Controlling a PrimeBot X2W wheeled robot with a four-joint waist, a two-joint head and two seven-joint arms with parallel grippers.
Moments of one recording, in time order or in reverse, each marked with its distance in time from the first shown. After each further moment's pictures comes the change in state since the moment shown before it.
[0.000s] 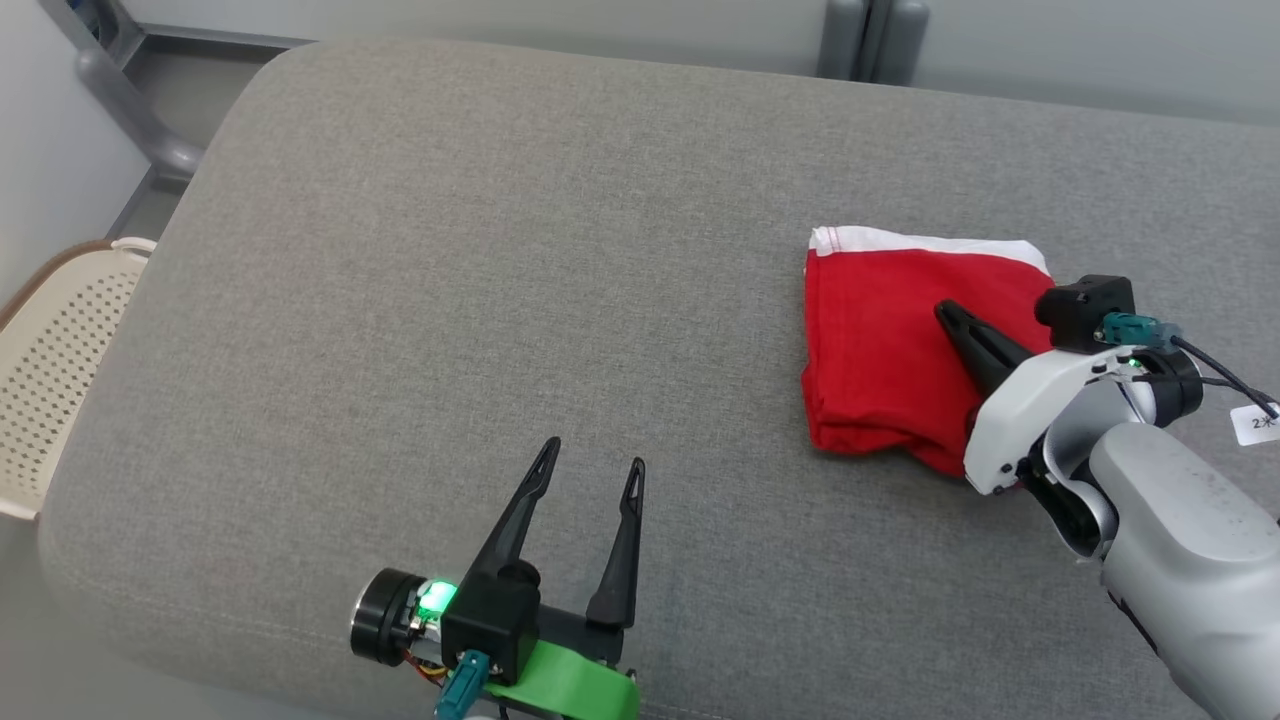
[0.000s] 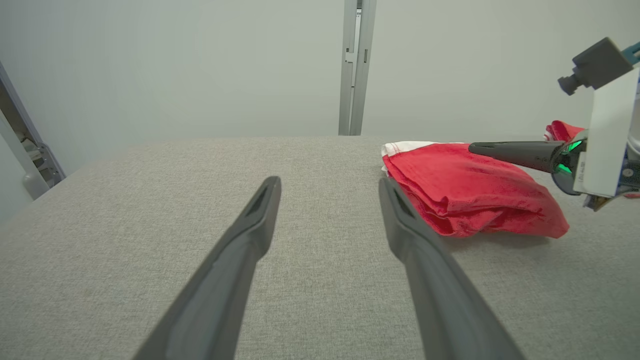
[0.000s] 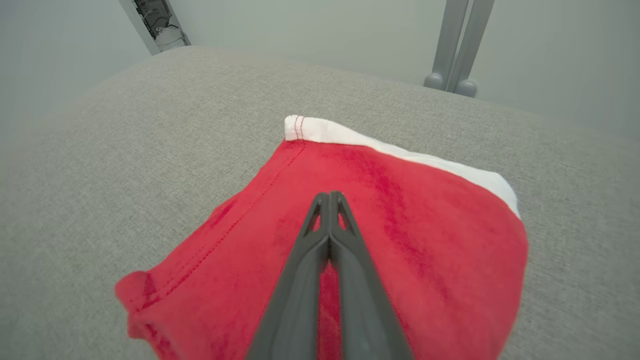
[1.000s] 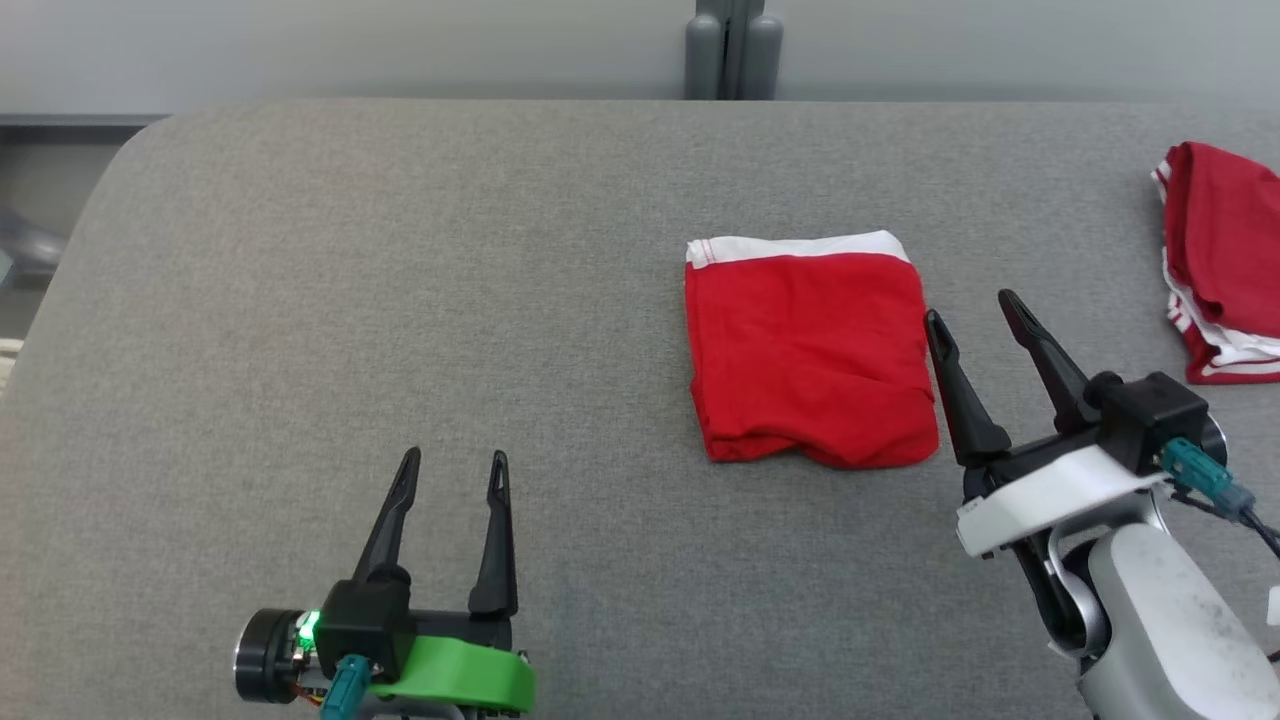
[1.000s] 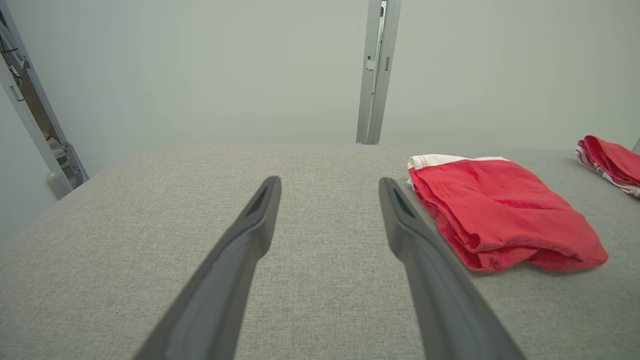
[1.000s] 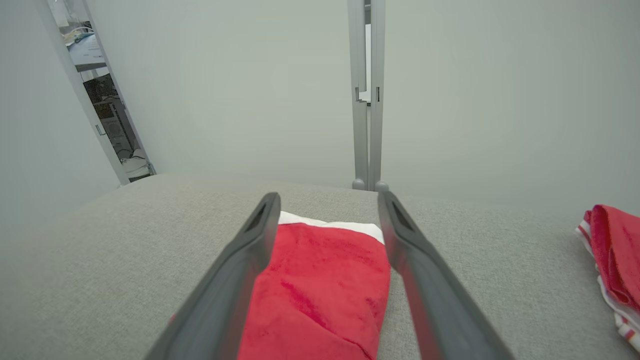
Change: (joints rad) left arm 0.061 -0.001 0.200 -0.013 0.007 0.012 0.000; right arm 0.325 0.158 -0.376 -0.408 -0.321 0.000 -0.152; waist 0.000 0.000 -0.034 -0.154
